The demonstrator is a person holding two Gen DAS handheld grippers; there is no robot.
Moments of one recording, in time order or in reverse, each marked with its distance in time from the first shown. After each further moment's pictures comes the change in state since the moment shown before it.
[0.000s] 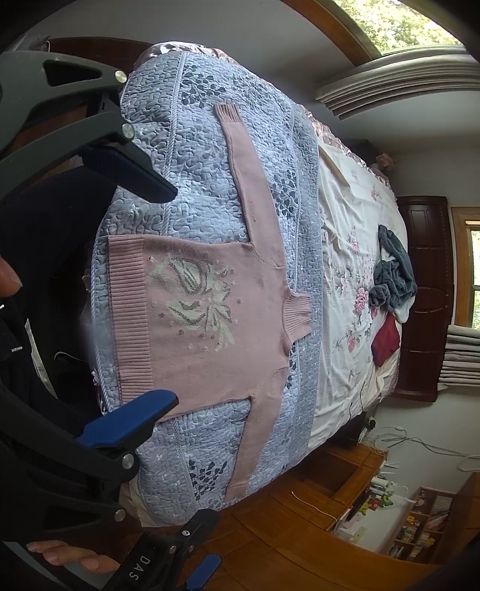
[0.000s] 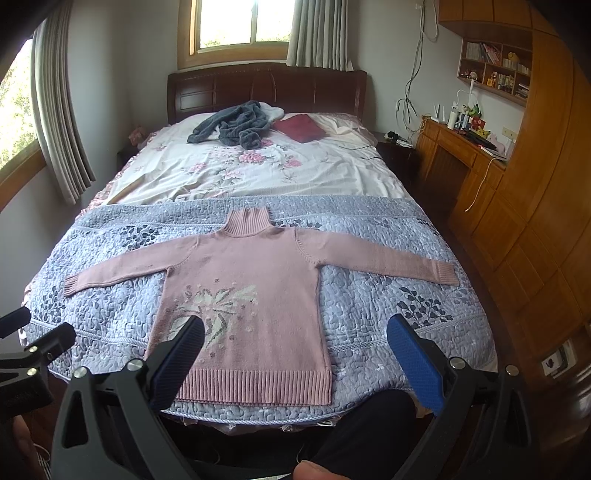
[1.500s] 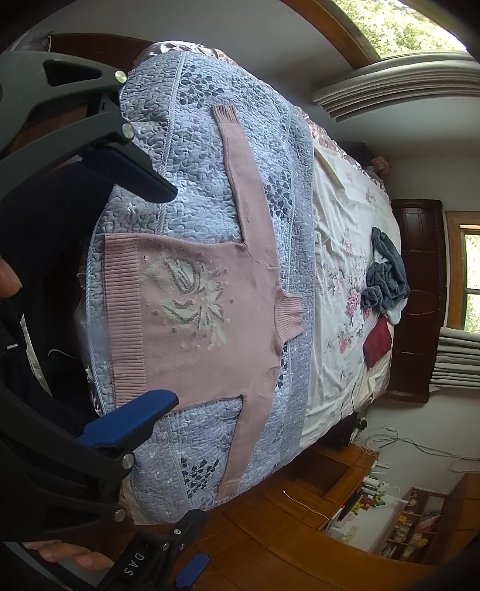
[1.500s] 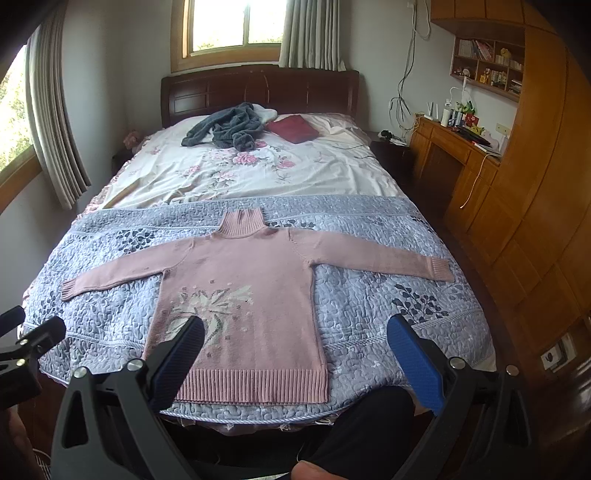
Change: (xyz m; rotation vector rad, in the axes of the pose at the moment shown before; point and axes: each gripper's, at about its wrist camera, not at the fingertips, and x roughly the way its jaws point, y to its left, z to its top) left arm -0.006 0.001 -0.001 -0.012 -0.033 -0.005; right arm -0.001 -0.011 -0.008 0.025 -0.008 -0.010
